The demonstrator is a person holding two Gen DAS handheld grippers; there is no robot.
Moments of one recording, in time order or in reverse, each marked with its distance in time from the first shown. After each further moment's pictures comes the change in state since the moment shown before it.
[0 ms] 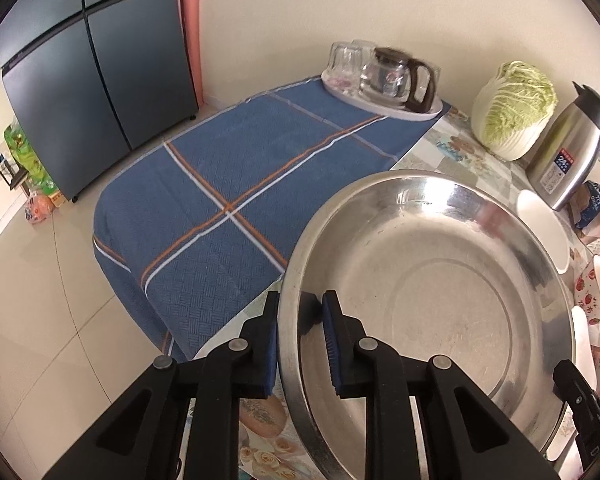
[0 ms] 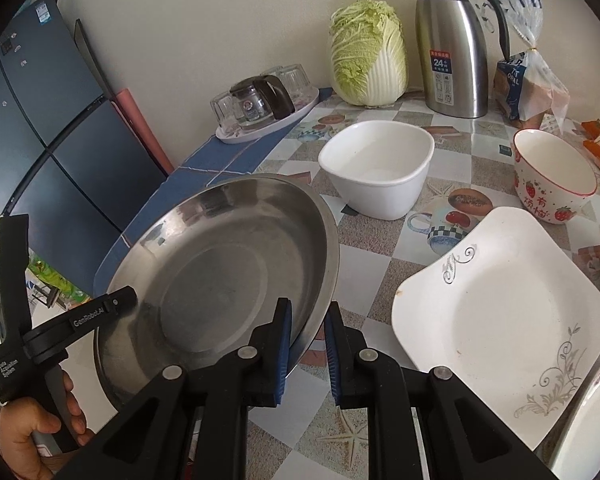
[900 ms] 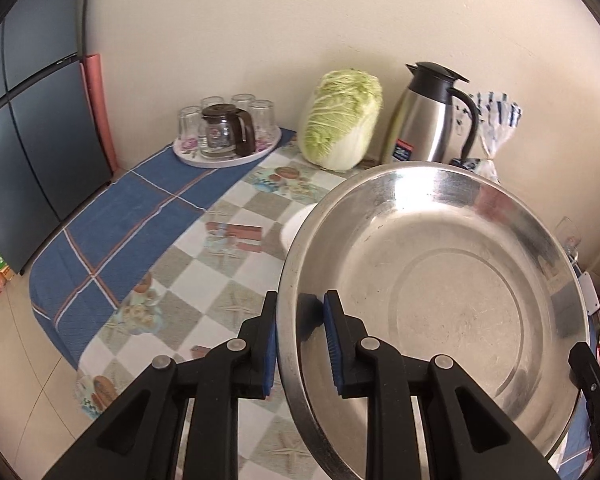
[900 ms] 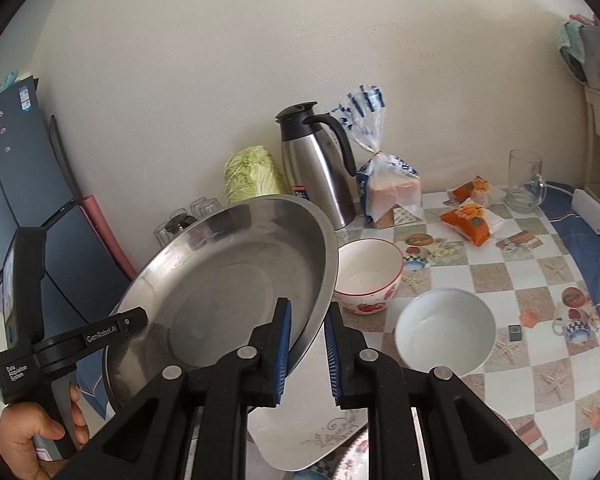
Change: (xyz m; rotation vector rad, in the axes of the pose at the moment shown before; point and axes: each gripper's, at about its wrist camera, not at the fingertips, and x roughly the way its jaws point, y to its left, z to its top) left arm -0.092 -0.184 -0.014 0.202 -0.121 -0.217; right arm -0.165 -0.130 0.015 0.116 -0.354 -0.157
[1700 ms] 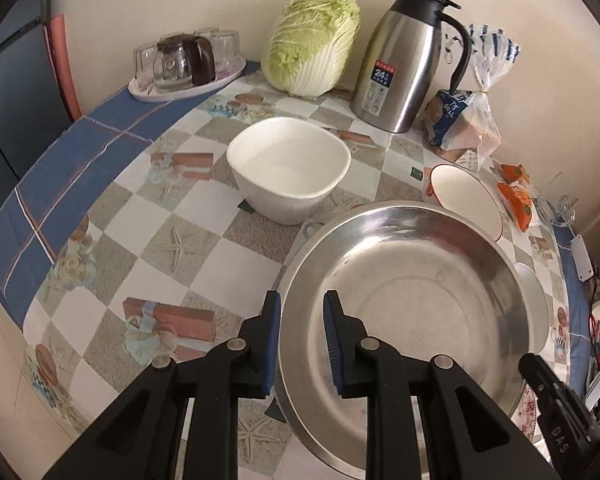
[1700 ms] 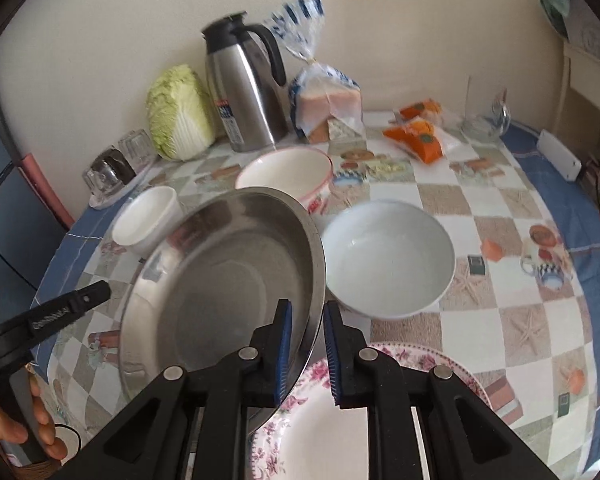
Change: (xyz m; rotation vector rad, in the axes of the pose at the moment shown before) left arm 0.063 -0.016 -0.034 -0.006 0.204 -0.090; right arm 0.056 -0.051 -0.045 0.041 0.289 -0.206
